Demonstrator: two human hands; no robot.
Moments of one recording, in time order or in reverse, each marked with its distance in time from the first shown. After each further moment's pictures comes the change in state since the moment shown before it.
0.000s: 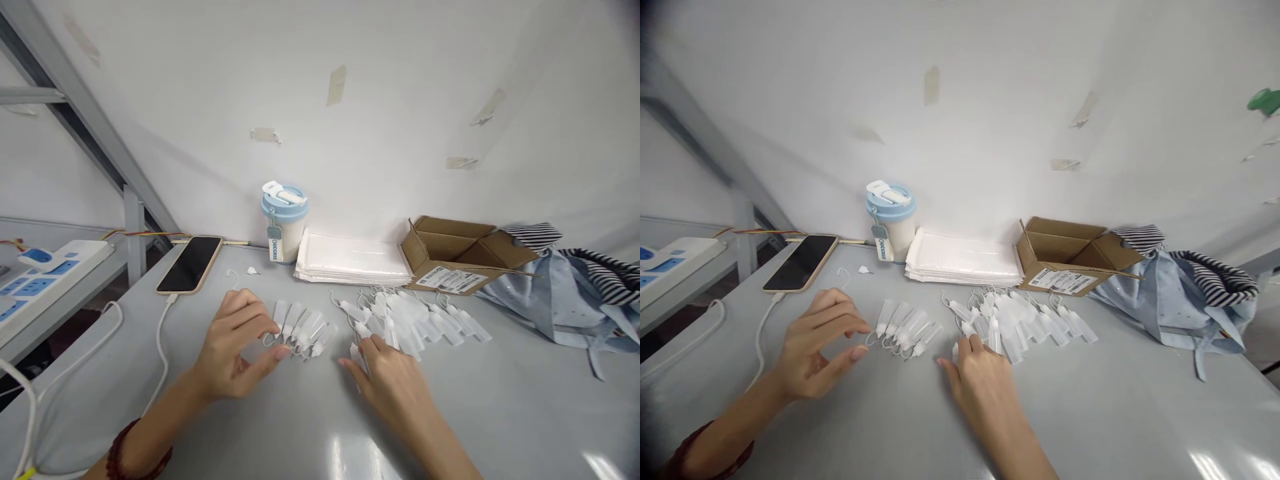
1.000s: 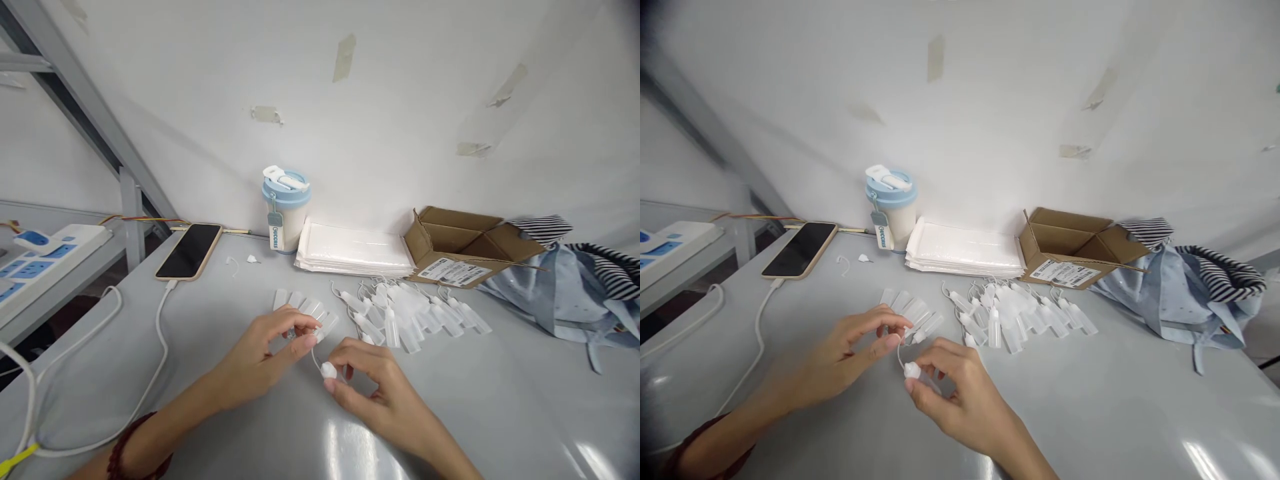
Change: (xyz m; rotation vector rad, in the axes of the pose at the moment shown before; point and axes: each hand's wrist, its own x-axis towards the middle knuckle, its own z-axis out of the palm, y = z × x) left_hand 0.003 0.031 0.015 -0.483 -0.373 -0.574; right_hand 0.002 -0.019 -0.030 1.061 -0.277 0.016
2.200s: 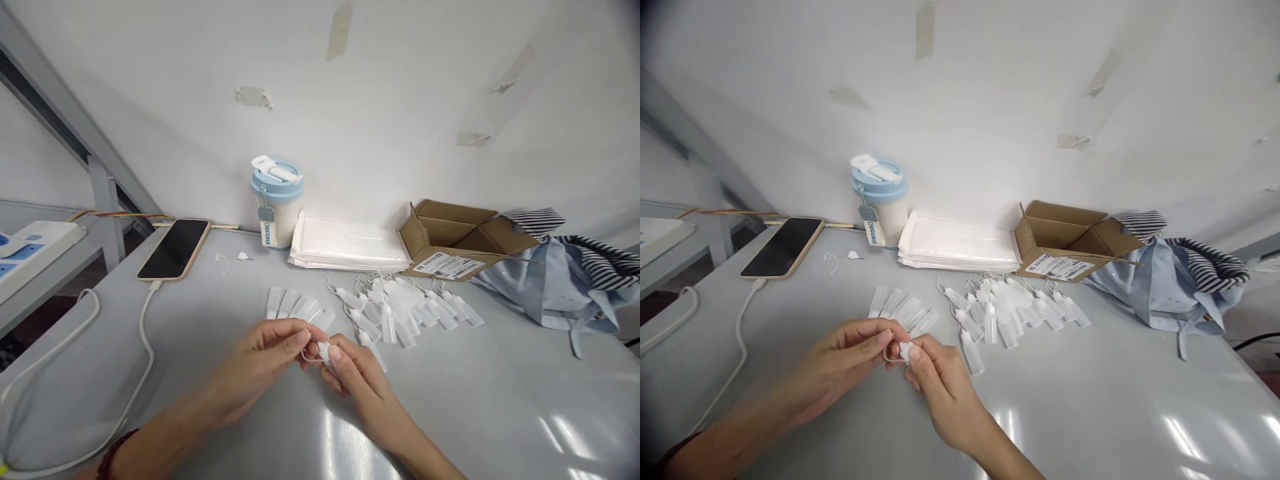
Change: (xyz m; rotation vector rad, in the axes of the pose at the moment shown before) left_hand 0.000 -0.003 0.013 -0.862 -0.135 -0.353; right_hand 0.010 0.000 0.022 0.528 0.060 0.118
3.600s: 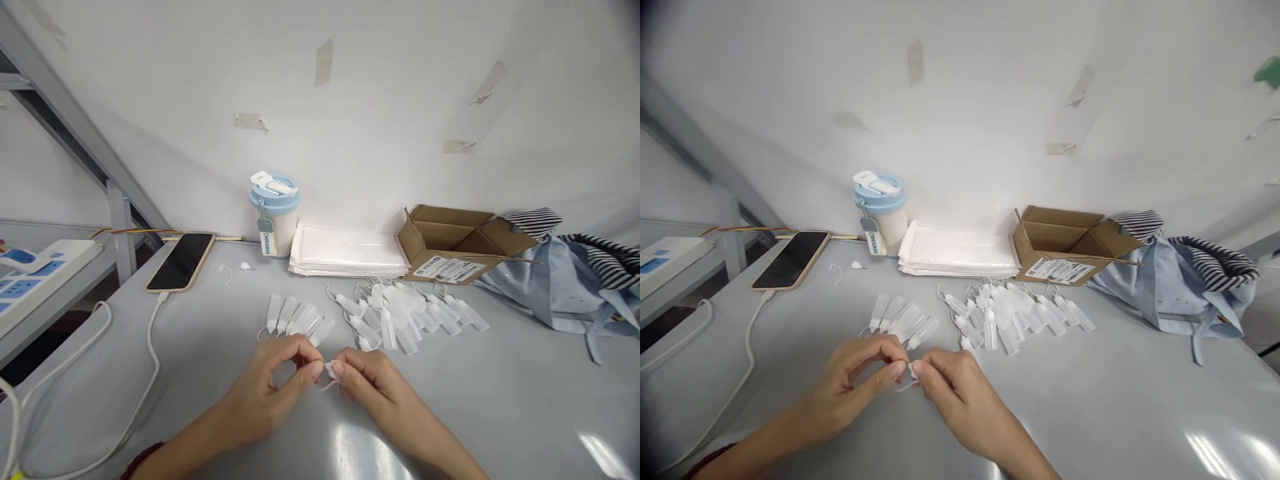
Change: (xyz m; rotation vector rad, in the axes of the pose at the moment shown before) left_hand -0.004 -0.005 0.010 0.763 0.015 0.331; right_hand -0.010 -0.010 -0.025 -0.360 -0.092 0.099
